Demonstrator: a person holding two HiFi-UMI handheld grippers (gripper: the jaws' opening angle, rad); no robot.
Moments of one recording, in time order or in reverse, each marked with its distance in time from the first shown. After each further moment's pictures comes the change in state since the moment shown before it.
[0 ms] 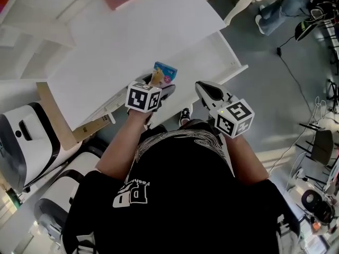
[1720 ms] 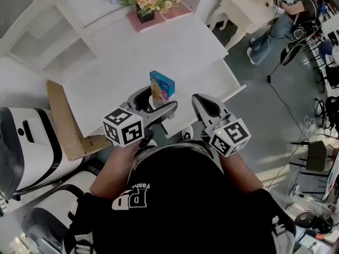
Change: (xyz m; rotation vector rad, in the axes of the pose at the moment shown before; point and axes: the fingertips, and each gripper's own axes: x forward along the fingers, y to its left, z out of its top) left arm -0.251 -0.044 0.055 0.000 -0.580 -0.307; right arm -0.004 0.167 0.078 -0.196 -0.262 -0.019
